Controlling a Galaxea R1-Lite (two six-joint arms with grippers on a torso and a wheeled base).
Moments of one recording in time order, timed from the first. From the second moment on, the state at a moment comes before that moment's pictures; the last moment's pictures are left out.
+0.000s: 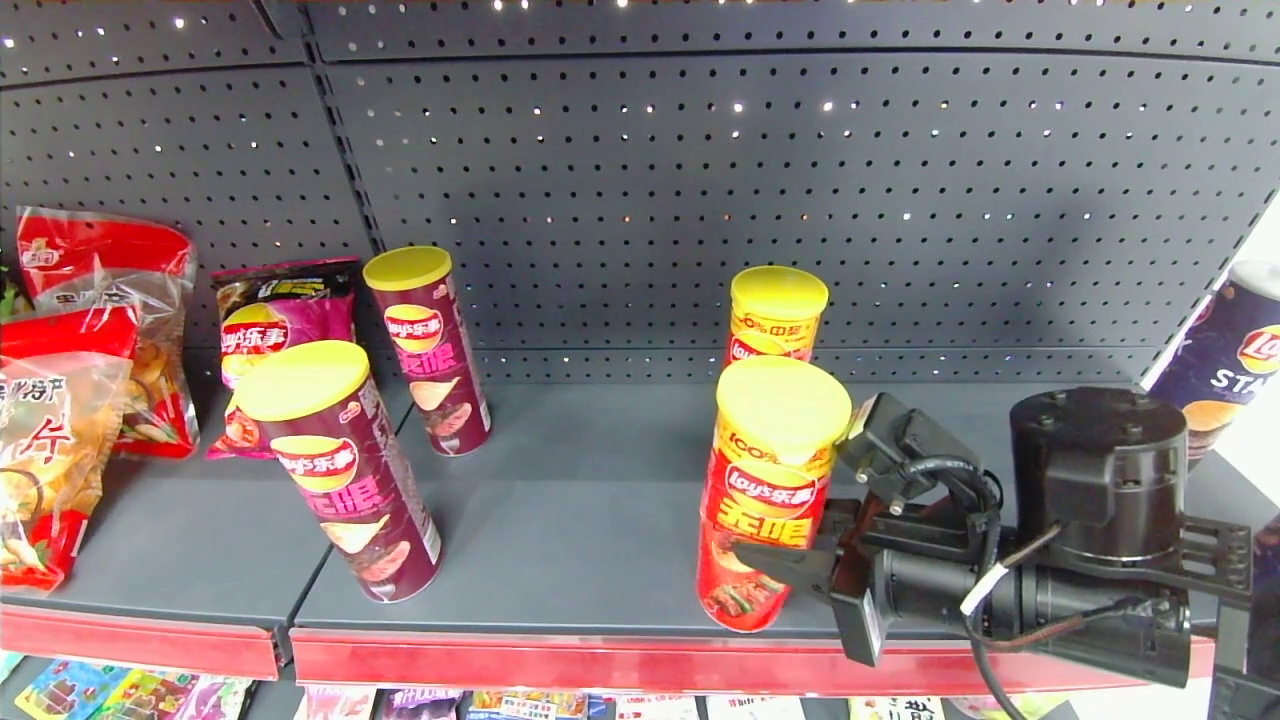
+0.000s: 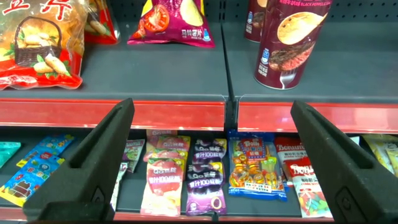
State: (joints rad) left arm 0.00 0.00 0.00 0.00 0.01 0.00; right arm 0.72 1.60 -0.54 -0.67 0.19 -0.14
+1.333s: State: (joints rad) left arm 0.00 0.00 0.00 0.00 0.01 0.00; right arm 0.62 1.60 -0.53 -0.66 0.39 -0.30
